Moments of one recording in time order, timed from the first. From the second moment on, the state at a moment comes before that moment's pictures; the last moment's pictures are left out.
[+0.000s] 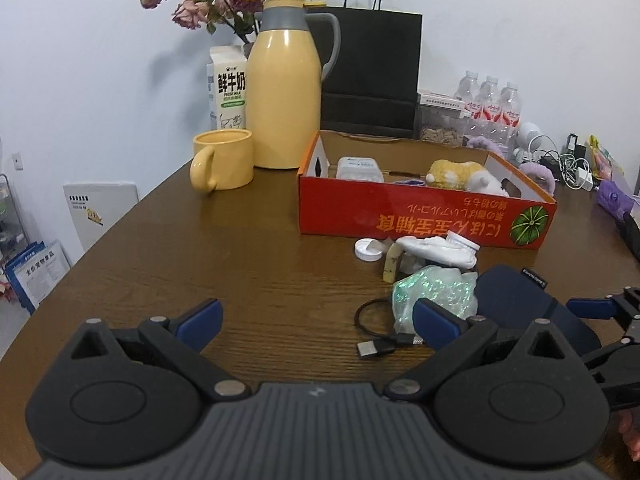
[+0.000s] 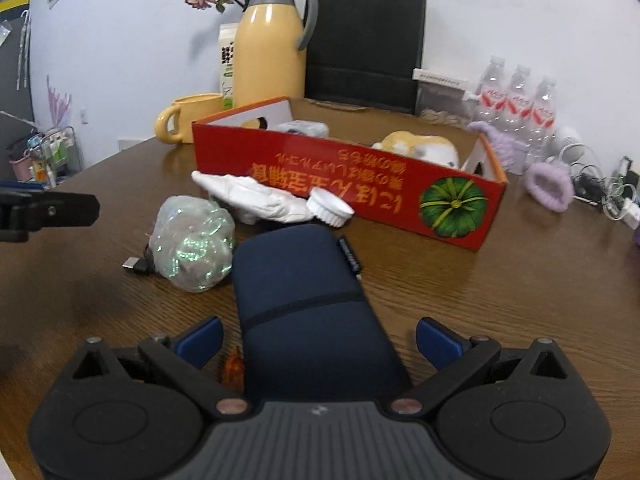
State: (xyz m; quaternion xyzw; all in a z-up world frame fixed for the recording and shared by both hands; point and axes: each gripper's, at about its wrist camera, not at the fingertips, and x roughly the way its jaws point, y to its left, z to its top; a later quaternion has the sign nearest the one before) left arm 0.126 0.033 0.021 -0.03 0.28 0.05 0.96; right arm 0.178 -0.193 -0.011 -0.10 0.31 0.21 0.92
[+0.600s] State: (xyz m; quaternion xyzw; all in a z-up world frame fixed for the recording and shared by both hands) left arm 0.126 0.033 0.016 -0.03 0.28 0.05 0.96; right arm 0.158 -0.199 -0.002 -0.08 0.26 0.22 0.94
